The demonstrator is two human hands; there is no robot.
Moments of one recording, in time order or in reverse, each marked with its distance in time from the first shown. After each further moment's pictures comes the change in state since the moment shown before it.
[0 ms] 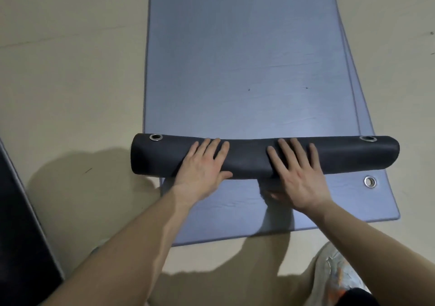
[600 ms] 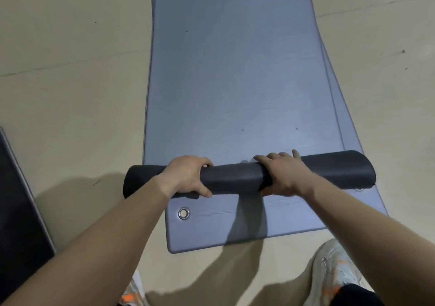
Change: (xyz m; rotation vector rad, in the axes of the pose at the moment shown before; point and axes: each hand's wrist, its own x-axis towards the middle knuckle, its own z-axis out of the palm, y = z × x) left_hand 0.011 -0.042 -0.065 -0.292 -0.595 -0.121; right_hand 0.044 -0.009 -0.077 0.181 -0.501 0.017
